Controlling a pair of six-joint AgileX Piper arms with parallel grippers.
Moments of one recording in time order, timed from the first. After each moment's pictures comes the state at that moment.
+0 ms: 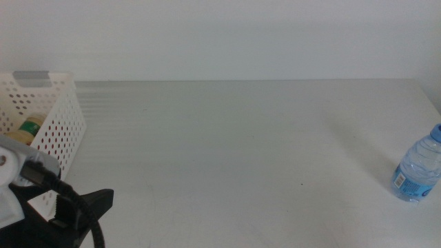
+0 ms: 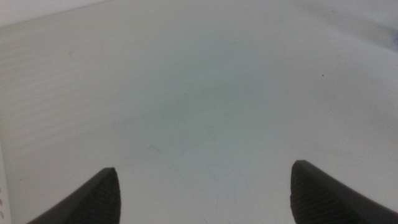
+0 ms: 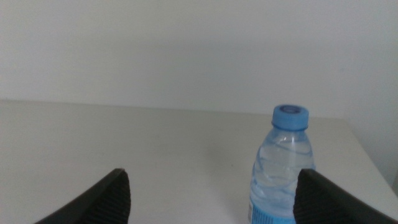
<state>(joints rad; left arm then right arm) -0.49 0.60 -0.54 -0.05 0.53 -0.01 0.14 -0.01 -0.01 0.02 0.13 0.00</state>
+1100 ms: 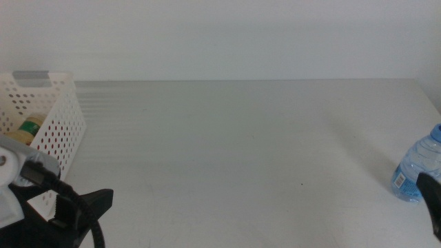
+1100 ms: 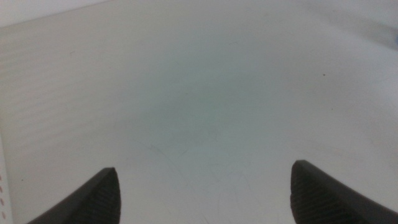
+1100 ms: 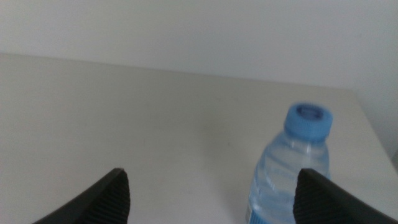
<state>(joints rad) -0.49 0.60 -0.54 -0.05 0.53 -0.01 0.14 0.56 -0.16 -0.02 -0.10 0.00</state>
